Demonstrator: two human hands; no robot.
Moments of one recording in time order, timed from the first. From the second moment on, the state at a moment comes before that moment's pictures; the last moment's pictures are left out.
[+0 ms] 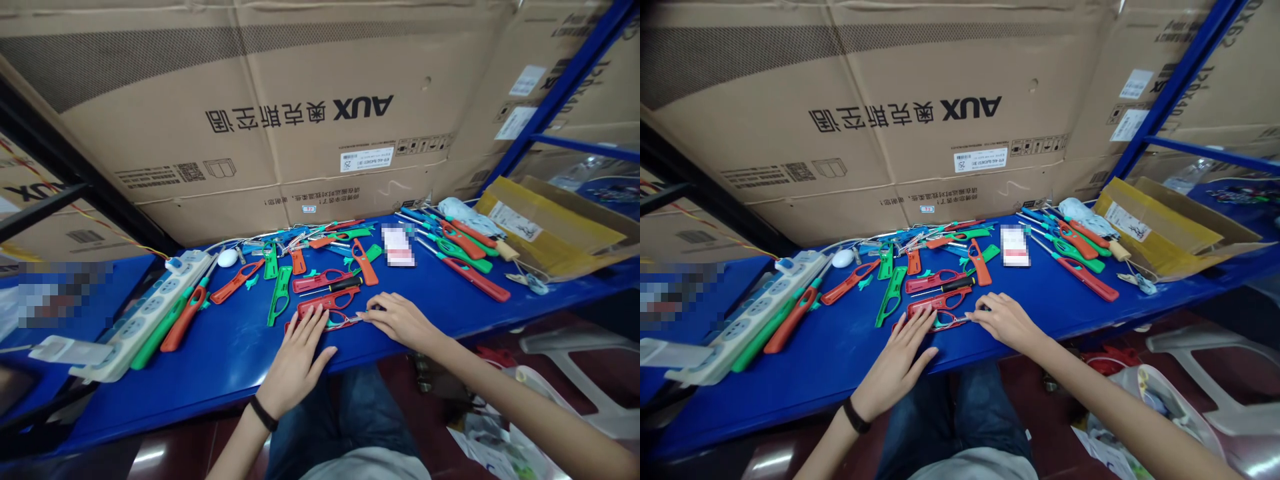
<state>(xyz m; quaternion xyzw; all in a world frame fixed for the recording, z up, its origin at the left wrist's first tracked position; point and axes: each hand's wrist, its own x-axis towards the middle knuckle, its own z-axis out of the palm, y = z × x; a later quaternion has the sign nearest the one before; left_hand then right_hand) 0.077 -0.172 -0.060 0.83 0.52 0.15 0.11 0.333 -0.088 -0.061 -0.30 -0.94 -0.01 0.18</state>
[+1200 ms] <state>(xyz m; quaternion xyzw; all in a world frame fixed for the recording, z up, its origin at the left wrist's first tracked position) 0.031 -0.123 -0.038 0.81 0.52 0.25 0.03 0.317 -0.085 -0.052 -0.31 -0.94 0.00 0.13</state>
